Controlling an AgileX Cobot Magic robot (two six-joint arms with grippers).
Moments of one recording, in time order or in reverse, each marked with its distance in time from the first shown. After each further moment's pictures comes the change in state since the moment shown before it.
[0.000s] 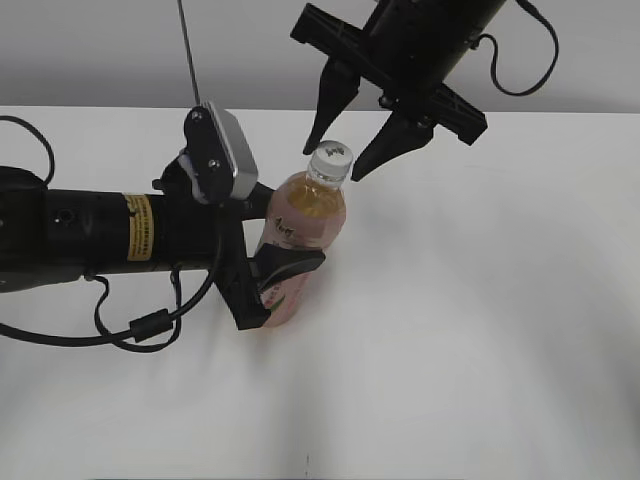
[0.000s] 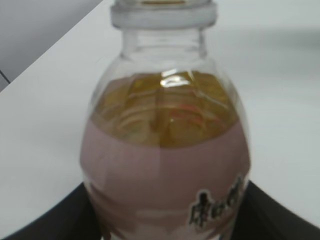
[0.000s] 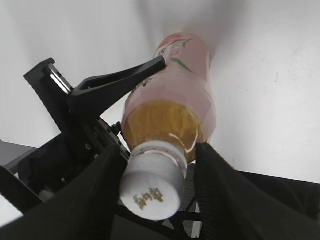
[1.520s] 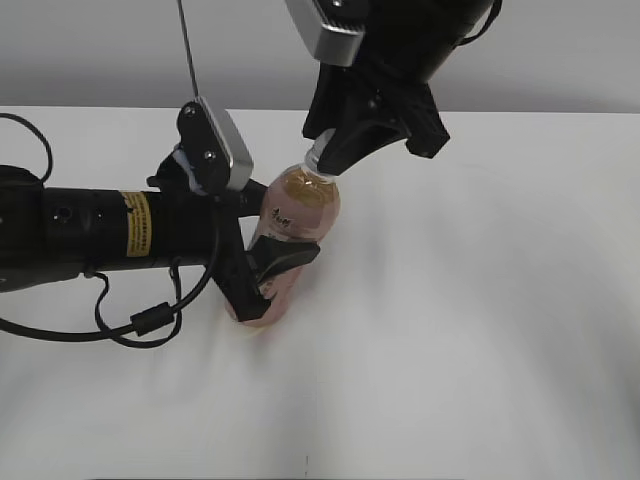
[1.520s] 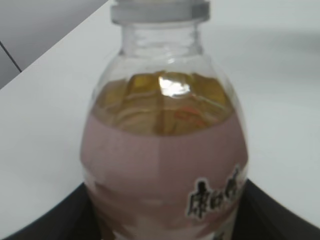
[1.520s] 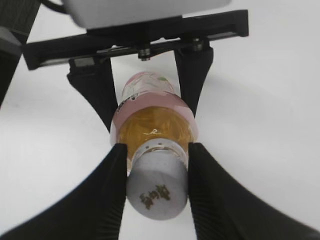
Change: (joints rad) left arm 0.004 0.000 0.000 -0.034 0.014 -0.011; right arm 0.001 0.000 -0.005 0.017 -0.049 -2.069
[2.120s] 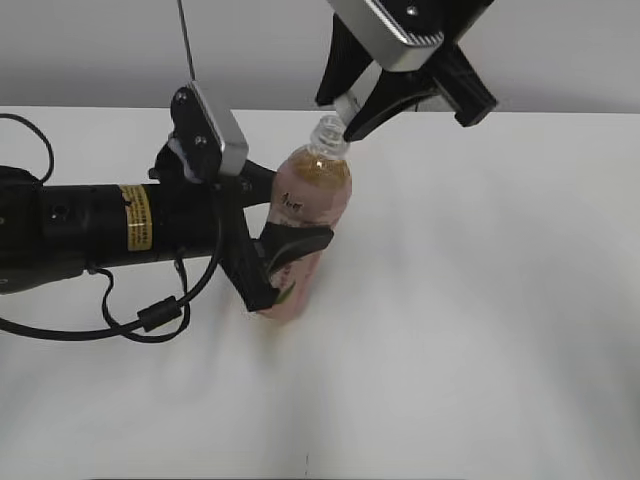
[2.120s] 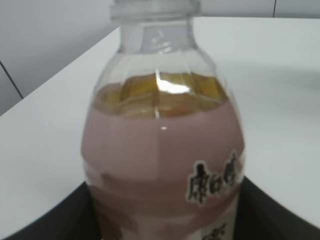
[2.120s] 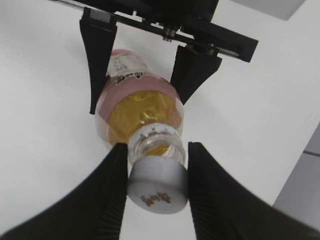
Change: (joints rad) left arm 0.001 0.003 0.000 -0.039 -0.112 -0.008; right arm 0.000 -0.063 -0.004 -0.063 -0.005 -0.395
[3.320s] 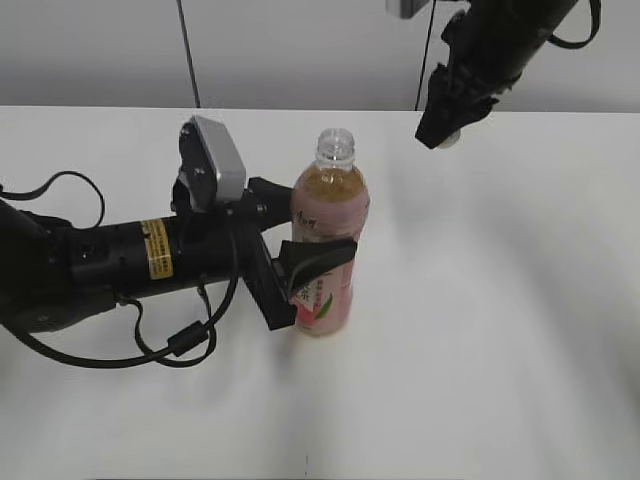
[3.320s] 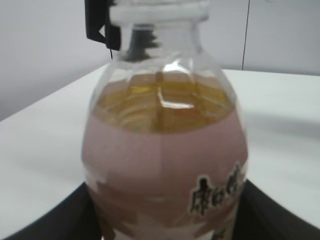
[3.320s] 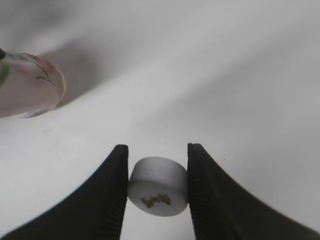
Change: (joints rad) left arm -0.003 0.160 0.000 -0.062 -0.331 0.064; right arm -0.177 0.088 -0.002 -0.168 -0.067 1.066
